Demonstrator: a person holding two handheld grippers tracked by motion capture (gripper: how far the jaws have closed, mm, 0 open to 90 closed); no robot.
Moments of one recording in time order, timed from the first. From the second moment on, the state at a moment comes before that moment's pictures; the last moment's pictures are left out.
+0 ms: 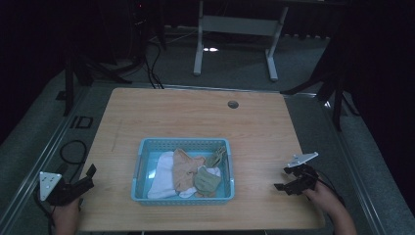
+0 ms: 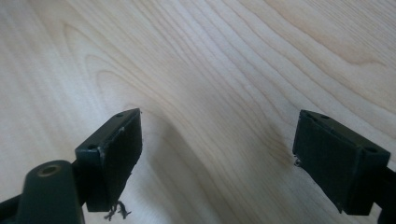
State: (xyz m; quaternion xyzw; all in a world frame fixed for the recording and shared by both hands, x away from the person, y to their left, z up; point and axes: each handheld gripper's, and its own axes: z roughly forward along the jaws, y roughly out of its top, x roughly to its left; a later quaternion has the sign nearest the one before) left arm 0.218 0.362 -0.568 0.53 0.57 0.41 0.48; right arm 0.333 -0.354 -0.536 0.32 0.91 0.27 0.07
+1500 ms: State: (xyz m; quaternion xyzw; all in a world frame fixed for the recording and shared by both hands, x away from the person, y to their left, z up) left arm 0.218 0.364 -0.568 0.53 0.57 0.40 0.49; right arm 0.335 -0.278 -0.477 0.18 0.97 0.18 0.01
